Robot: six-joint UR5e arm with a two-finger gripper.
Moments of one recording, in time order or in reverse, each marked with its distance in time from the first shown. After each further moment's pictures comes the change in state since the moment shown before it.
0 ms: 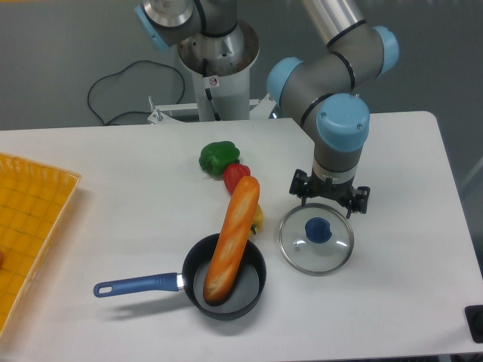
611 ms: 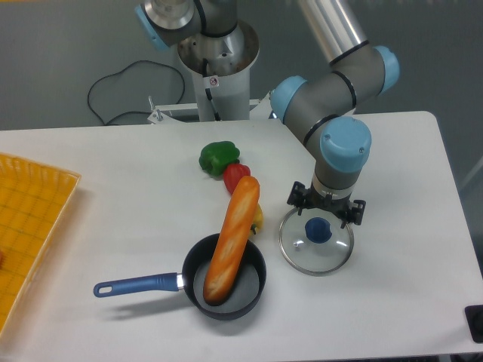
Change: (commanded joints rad) arm 0.005 -0.075 0.028 0.000 -0.043 0.000
